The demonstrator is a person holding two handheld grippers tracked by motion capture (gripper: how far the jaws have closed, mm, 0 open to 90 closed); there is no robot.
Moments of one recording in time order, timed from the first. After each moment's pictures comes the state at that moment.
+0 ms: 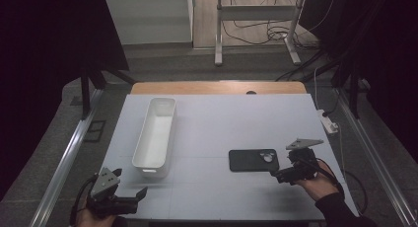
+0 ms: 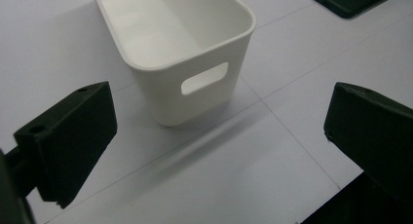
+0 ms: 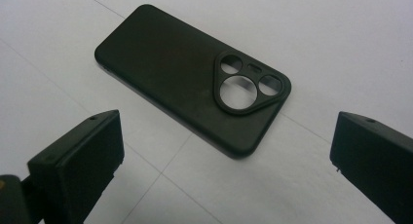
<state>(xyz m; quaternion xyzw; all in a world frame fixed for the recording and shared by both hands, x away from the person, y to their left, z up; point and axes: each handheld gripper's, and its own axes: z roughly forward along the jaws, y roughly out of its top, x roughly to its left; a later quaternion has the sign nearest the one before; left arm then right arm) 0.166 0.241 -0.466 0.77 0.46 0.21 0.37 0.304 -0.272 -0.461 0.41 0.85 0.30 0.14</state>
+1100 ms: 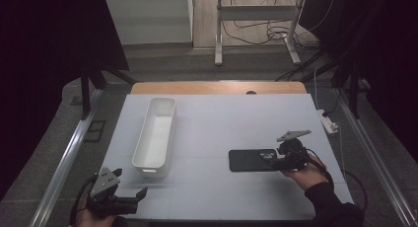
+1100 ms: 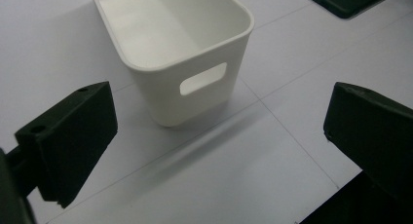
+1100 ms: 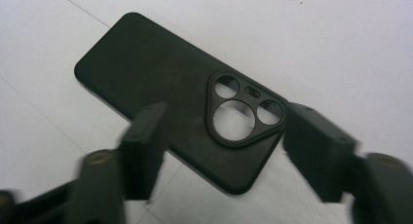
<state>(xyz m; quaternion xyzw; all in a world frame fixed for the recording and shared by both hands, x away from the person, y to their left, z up) 0.165 0.241 -0.466 0.78 0.46 0.21 0.38 0.330 -0.256 -0.466 0.41 0.86 0.28 0.13</state>
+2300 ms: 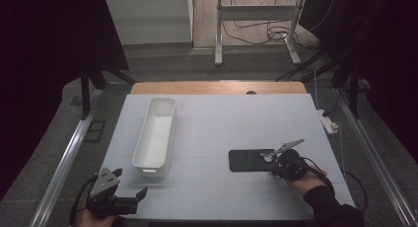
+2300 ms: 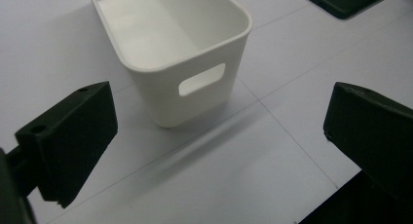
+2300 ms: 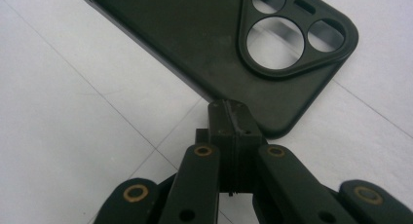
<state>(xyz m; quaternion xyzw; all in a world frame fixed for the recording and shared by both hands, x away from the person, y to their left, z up) 0.165 0.241 -0.465 0.78 0.46 0.21 0.38 0.320 -0.262 -0.497 0.38 0.89 0.22 0.07</state>
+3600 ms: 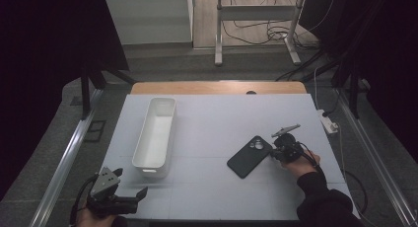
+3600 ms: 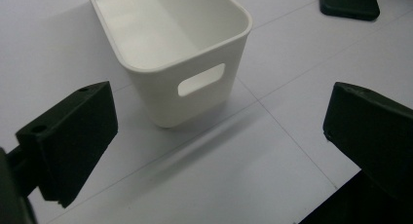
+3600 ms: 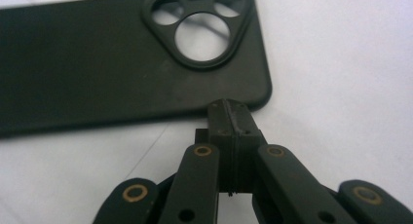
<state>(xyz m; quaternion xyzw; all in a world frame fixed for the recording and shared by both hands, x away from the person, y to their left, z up) 0.167 0.241 -0.466 0.78 0.46 0.20 0.38 0.374 -0.257 -0.500 0.41 0.87 0.23 0.12</state>
